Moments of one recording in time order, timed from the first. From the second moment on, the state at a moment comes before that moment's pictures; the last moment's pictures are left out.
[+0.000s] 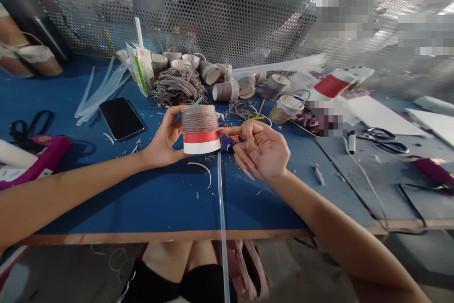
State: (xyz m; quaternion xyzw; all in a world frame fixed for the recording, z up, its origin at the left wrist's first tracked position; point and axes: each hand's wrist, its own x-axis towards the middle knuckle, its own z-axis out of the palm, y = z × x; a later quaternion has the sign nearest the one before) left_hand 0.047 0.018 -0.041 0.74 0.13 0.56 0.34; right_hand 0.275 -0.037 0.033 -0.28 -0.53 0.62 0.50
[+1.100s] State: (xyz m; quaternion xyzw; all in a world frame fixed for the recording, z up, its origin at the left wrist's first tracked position) left_hand 0.048 0.010 -0.037 0.80 0.21 0.50 0.26; right_hand 0.281 -0.033 0.009 -0.31 -0.80 0.25 0.44
